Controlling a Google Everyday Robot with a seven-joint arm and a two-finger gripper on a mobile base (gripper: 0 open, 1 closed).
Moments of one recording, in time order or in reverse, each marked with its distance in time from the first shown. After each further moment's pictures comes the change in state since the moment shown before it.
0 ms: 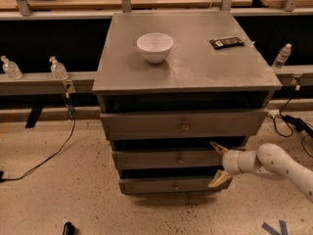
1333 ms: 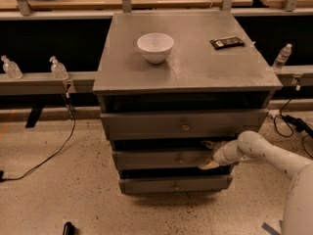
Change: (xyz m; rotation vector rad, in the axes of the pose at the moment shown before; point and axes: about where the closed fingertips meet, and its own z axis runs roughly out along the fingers) arm 0.011 -0.031 0.041 -0.046 0.179 -0.007
